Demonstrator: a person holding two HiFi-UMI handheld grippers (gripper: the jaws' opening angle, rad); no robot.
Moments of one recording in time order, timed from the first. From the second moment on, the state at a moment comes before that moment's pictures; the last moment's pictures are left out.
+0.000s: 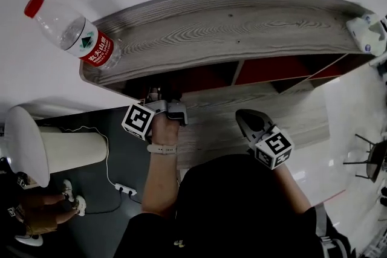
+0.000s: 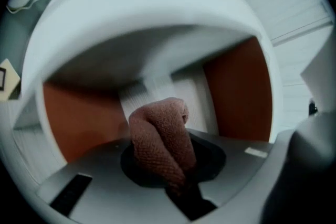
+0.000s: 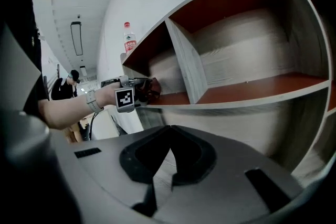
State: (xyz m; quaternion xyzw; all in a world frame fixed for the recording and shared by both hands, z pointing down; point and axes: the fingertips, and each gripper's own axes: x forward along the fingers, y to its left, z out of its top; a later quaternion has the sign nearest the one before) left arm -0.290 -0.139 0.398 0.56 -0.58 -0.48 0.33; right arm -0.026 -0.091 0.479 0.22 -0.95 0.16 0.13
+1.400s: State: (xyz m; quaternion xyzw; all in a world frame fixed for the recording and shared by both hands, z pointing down) left arm -0.338 -0.094 0.307 0.57 -0.57 -0.54 0.25; right arm -0.070 -0.073 0.476 0.18 -0.96 0.16 0.12
